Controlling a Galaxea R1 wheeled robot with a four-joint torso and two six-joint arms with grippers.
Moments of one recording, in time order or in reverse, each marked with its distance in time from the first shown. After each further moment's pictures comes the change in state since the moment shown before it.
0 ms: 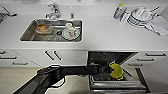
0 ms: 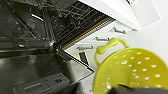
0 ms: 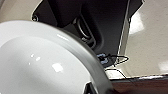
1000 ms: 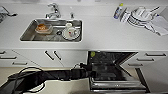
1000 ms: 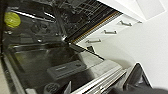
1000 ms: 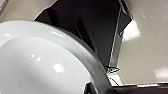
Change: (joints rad) left arm 0.050 -0.357 0.351 -0.002 0.072 0.079; right arm 0.036 -0.131 0.097 -0.002 0.014 0.001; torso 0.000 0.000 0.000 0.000
